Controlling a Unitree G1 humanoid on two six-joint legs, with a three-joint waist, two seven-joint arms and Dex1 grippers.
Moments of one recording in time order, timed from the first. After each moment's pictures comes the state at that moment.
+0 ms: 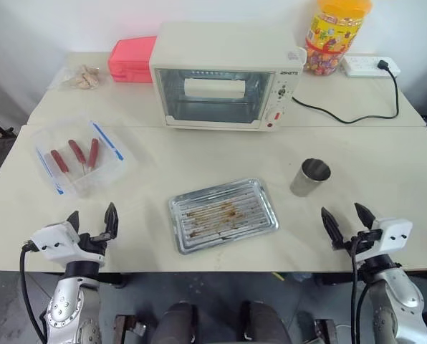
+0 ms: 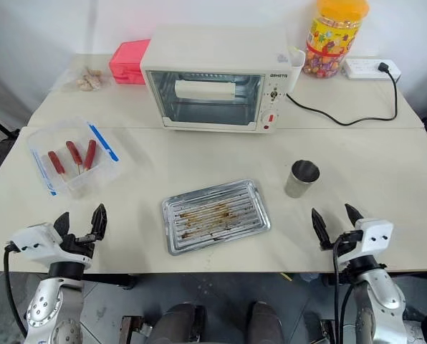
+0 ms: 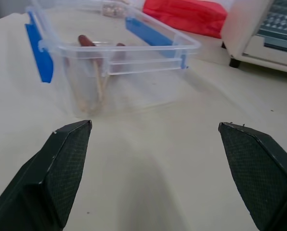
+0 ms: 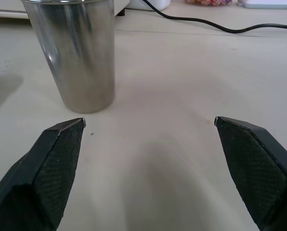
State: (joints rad) left arm 0.27 0.05 0.38 -0.46 -0.36 0.15 -0.03; right arm 0.14 -0.29 -0.36 -0.07 0.38 -0.09 0.49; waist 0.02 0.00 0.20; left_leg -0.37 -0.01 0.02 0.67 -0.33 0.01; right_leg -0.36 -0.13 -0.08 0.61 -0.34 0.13
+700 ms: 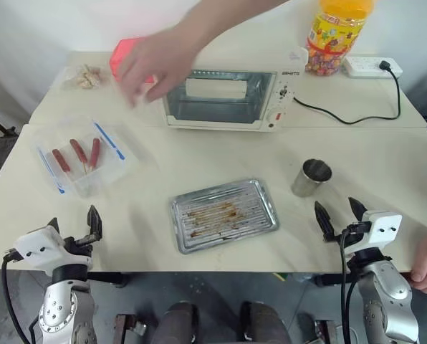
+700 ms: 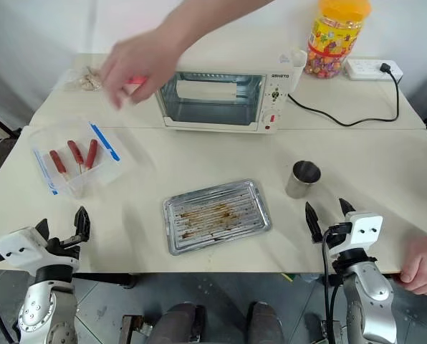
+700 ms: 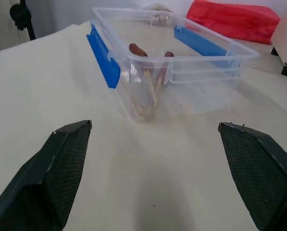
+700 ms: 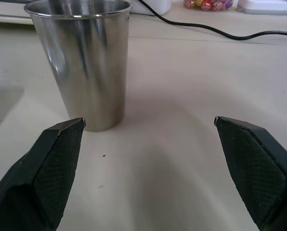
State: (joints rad) left arm 0.25 0.05 0.43 -0.46 -0.35 0.13 0.05; right arm 0.13 -0.28 -0.31 -0.14 0.35 -0.04 0.40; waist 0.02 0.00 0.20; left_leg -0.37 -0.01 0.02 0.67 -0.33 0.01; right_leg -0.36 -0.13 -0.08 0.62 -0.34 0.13
